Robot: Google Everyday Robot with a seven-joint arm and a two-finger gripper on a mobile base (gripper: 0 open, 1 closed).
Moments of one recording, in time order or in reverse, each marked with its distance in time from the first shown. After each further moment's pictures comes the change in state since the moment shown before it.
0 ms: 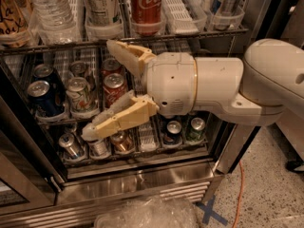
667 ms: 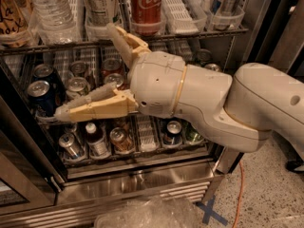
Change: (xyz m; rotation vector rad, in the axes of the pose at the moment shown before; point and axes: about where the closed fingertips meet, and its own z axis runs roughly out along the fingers) arm -0.022 -0.018 0.016 0.216 -0.123 -0.054
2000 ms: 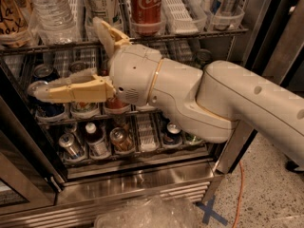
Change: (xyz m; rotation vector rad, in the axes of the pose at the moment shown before) arm 0.005 -0.020 0.039 0.030 -0.066 0.064
